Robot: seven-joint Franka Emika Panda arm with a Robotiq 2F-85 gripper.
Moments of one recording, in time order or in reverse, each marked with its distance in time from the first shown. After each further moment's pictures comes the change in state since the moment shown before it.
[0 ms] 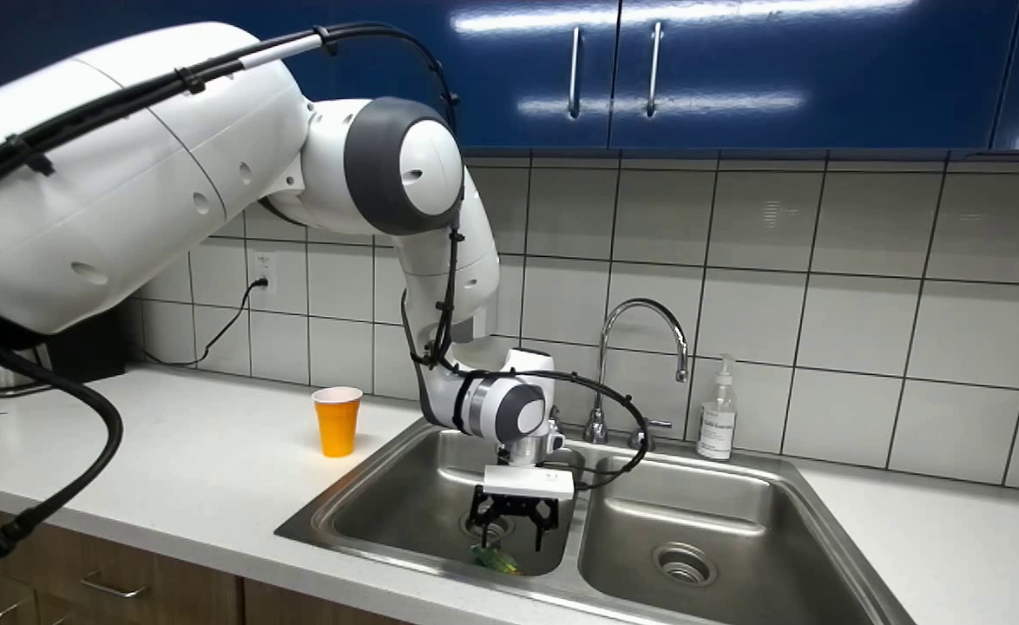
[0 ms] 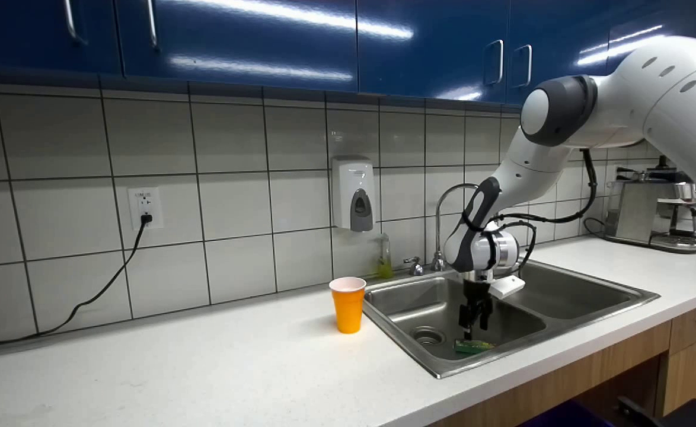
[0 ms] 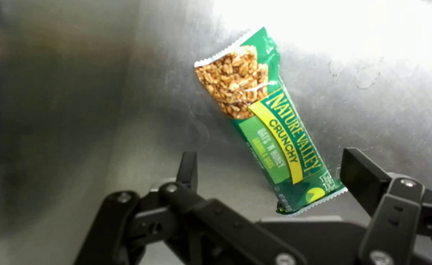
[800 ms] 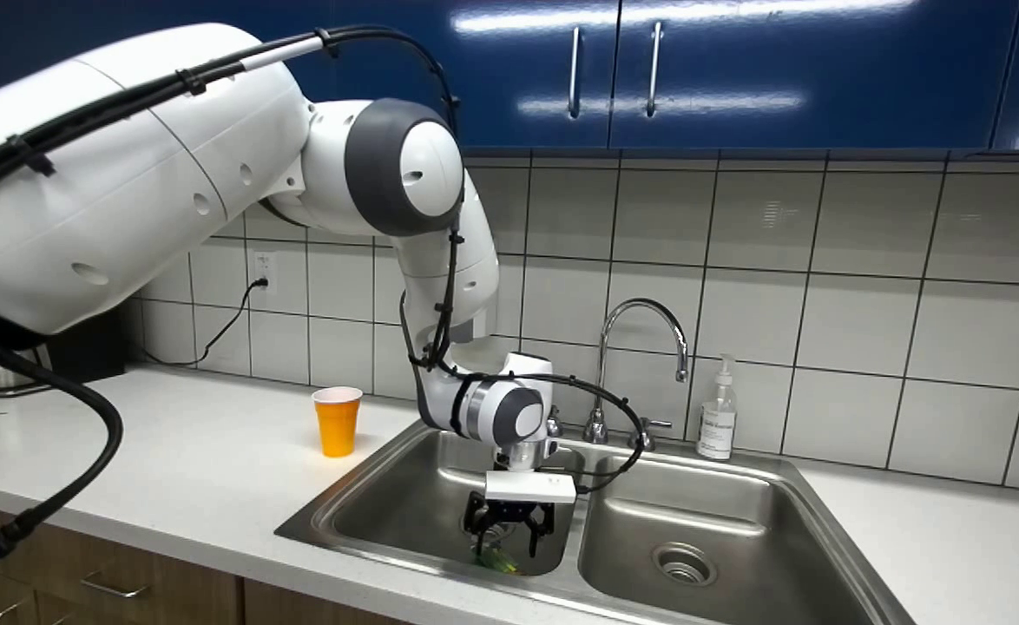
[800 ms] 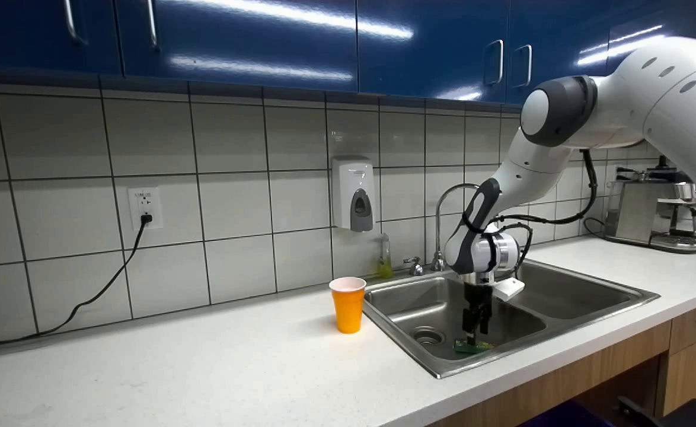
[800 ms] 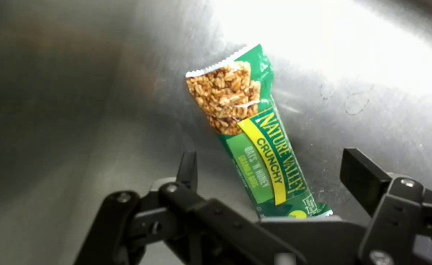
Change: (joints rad) arm -0.001 0.003 0.004 -0.011 0.000 -0.023 -0.100
